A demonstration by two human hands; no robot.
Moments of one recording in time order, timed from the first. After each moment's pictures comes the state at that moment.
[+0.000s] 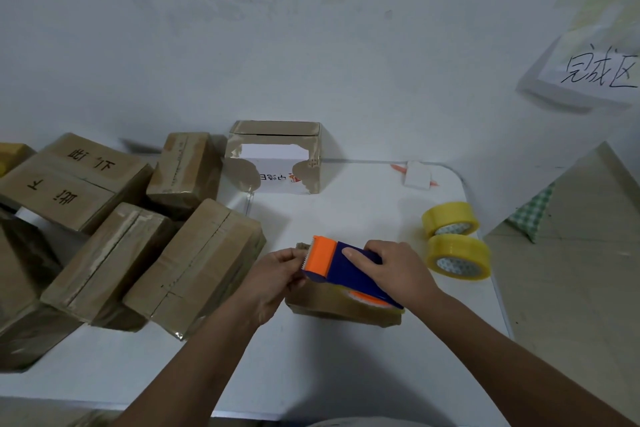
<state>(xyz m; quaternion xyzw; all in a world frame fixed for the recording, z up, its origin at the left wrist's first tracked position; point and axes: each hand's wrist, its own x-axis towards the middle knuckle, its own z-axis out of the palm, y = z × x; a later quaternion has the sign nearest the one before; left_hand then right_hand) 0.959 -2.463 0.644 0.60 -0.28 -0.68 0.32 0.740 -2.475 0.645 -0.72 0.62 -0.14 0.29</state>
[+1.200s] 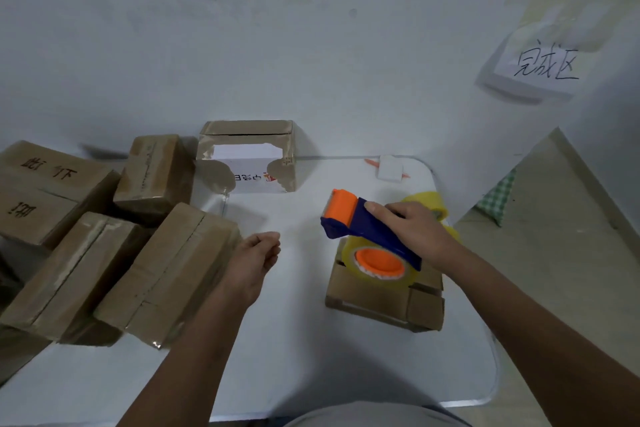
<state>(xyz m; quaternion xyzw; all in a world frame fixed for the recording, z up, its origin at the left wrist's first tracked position) 0.967 -2.496 0.594 0.61 -0.22 -0.64 0.42 0.687 -2.494 0.695 -0.62 0.64 -0.23 0.40</state>
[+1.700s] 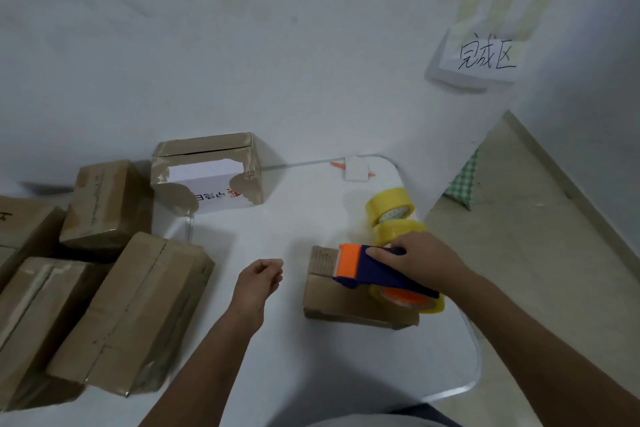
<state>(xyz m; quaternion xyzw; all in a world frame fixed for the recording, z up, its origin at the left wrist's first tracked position) 0.916 -2.492 0.565 0.64 -0.27 -0.63 0.34 0.633 -2.458 0.672 -0.64 0.72 -0.02 0.25</state>
